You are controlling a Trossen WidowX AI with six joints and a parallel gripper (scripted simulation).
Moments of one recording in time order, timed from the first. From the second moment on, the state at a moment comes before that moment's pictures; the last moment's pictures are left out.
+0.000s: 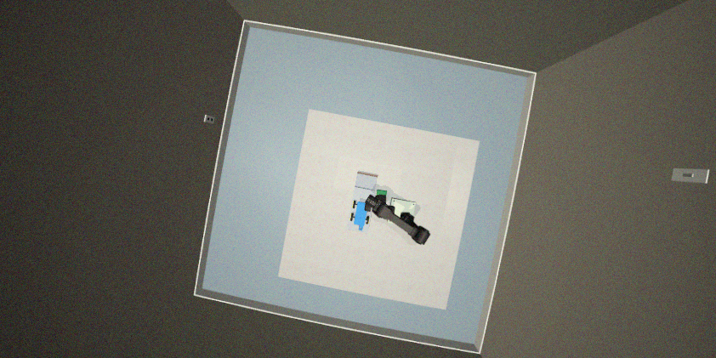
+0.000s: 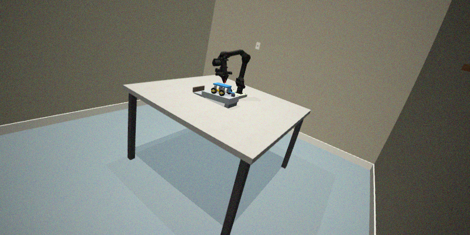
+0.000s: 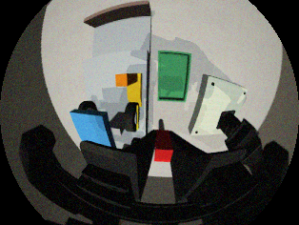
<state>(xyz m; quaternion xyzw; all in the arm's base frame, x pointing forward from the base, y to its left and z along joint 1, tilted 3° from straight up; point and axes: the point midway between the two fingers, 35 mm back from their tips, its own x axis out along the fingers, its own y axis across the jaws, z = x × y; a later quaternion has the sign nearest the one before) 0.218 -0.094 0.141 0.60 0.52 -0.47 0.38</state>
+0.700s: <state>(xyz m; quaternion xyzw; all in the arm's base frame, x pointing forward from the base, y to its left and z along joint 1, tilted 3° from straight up) 0.210 -0.139 0.136 0.62 0.48 -0.51 0.35</state>
